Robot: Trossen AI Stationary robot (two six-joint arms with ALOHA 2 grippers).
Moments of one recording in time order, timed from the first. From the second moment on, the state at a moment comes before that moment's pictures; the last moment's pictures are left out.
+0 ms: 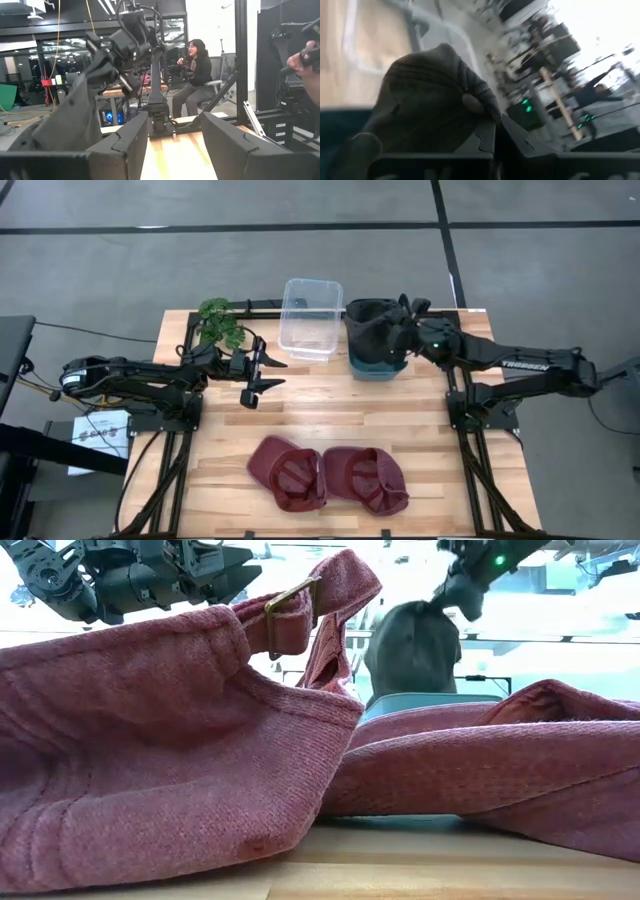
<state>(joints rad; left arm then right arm) 0.23 1.11 0.32 1.01 0.38 0.07 -0.21 1.00 0.84 -0.21 0.61 -0.72</state>
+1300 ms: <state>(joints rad) 0.23 1.11 0.32 0.99 0.38 0.08 -0.64 1.16 0.84 -0.29 0.12 -0.64</state>
